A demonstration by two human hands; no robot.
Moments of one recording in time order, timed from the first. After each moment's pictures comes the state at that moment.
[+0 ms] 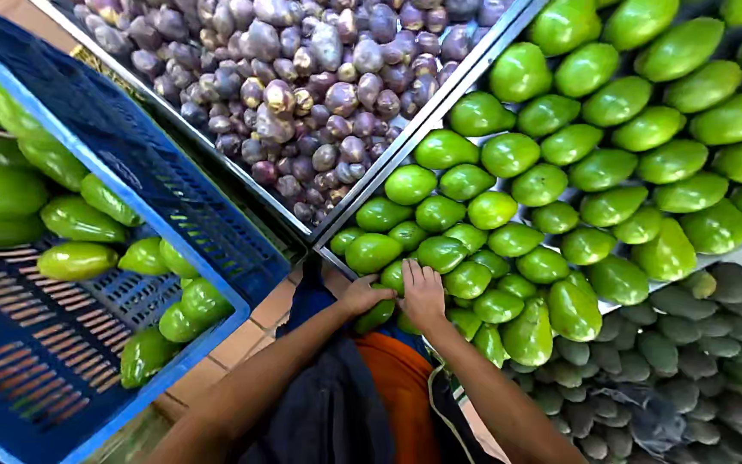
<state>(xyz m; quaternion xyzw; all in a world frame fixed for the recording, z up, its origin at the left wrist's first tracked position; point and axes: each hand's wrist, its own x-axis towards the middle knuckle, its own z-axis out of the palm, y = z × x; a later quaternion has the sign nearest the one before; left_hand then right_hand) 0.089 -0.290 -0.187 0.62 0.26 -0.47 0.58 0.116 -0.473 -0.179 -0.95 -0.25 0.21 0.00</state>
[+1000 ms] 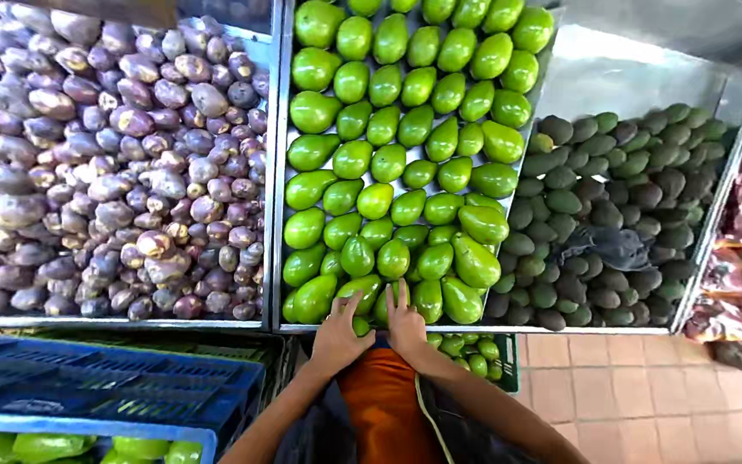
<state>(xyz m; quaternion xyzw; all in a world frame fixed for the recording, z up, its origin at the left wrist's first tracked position) 0.104 -0.321 -0.135 0.88 -0.15 -0.37 0.24 0.048 -0.490 -0.156 -0.92 0.20 0.33 0.11</state>
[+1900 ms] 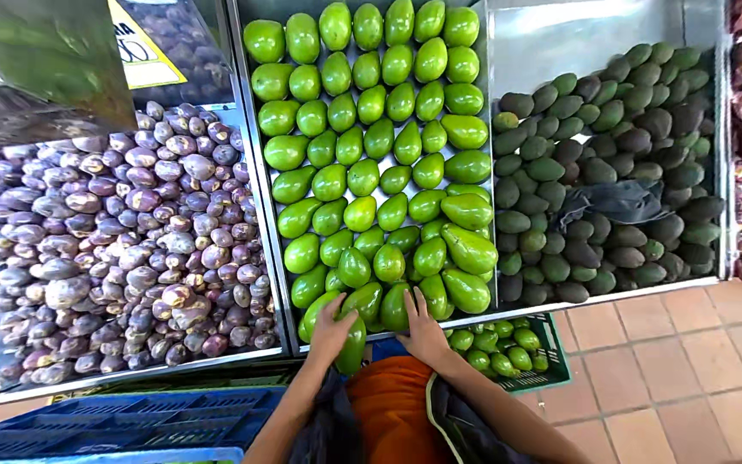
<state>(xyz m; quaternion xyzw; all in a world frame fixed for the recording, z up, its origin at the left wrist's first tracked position) 0.138 -0.308 -0.127 0.84 -0.01 -0.37 0.41 0.006 -0.513 -0.156 -0.90 0.25 0.24 0.26</state>
